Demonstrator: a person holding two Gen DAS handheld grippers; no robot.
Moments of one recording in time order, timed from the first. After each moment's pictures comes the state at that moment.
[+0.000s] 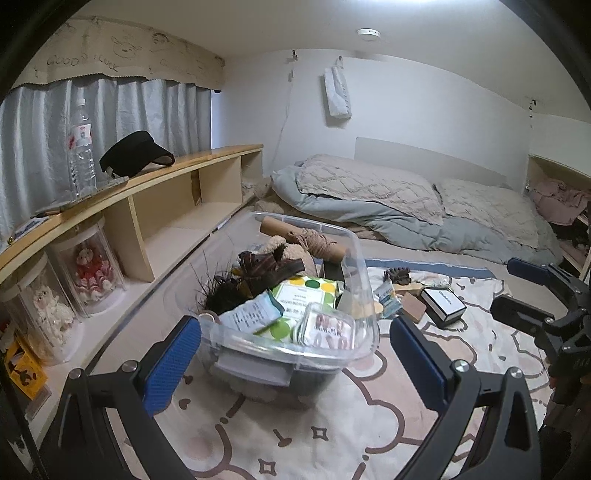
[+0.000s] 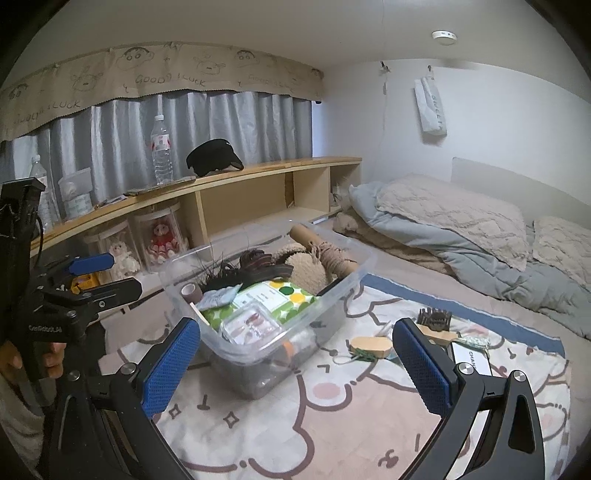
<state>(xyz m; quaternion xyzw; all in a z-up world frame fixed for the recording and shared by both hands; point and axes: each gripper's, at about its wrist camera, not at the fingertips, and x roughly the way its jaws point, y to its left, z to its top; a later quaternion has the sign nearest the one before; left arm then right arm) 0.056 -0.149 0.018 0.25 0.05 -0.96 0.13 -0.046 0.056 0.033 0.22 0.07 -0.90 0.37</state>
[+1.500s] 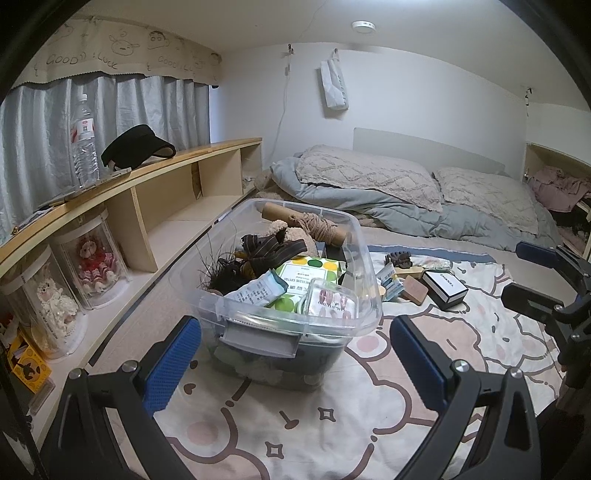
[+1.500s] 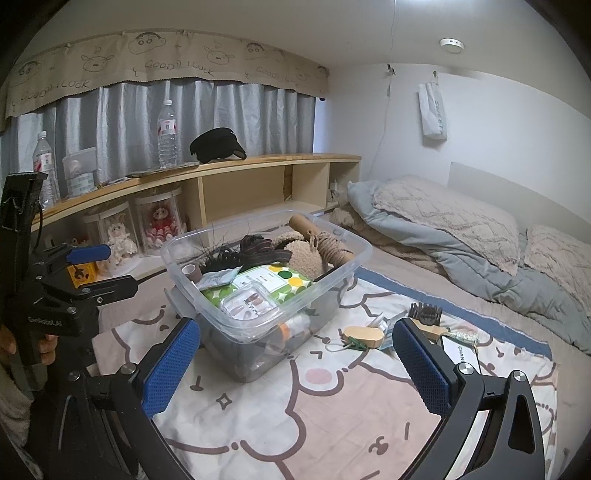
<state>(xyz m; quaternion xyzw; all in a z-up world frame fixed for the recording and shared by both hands) 0.073 -0.149 0.003 0.26 0.04 -0.96 0.13 -0.025 0.061 0.024 0.21 0.10 -0.90 0.36</state>
